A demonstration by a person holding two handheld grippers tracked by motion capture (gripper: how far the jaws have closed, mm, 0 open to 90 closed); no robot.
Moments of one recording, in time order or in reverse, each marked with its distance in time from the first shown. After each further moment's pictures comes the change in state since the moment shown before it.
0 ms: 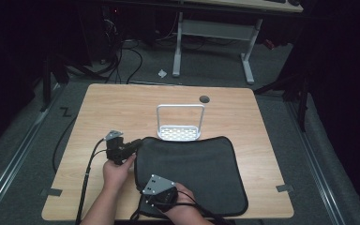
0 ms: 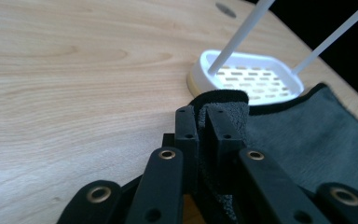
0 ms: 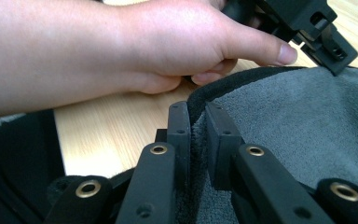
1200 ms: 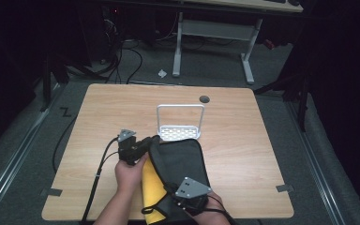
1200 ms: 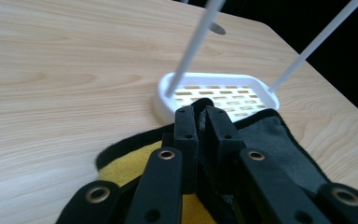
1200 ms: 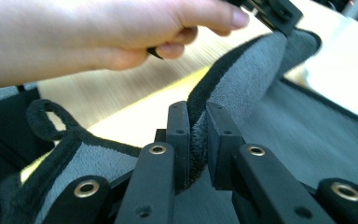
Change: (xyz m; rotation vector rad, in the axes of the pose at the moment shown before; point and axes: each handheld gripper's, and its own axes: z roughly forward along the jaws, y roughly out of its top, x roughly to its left) left arm -0.066 0.008 0.018 -0.023 0.079 0.032; right arm -0.027 -0.043 -0.068 -0.045 -0.089 0.065
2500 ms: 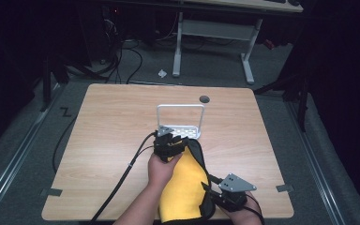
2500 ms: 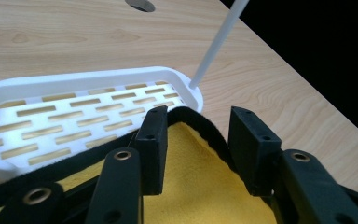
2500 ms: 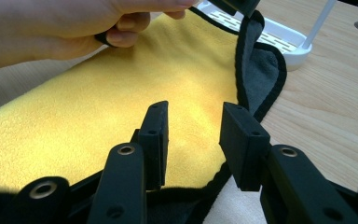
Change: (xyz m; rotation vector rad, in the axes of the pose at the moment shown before) left arm -0.069 0.003 0.064 0.069 -0.128 0.078; right arm -0.060 -0.054 -0.062 0.027 -0.164 0.150
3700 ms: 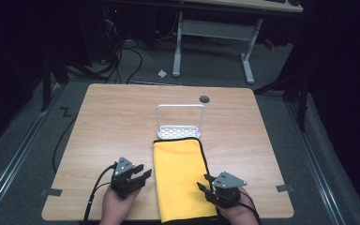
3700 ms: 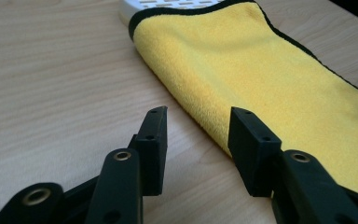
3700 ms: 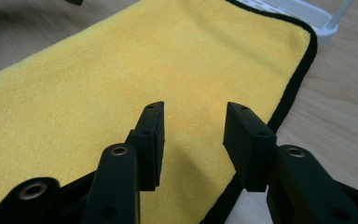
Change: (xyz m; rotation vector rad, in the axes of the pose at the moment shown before) left arm 0.043 -0.085 -0.127 0.063 0.091 0.105; right arm -0.003 -0.006 0.025 0.059 0.017 -0.021
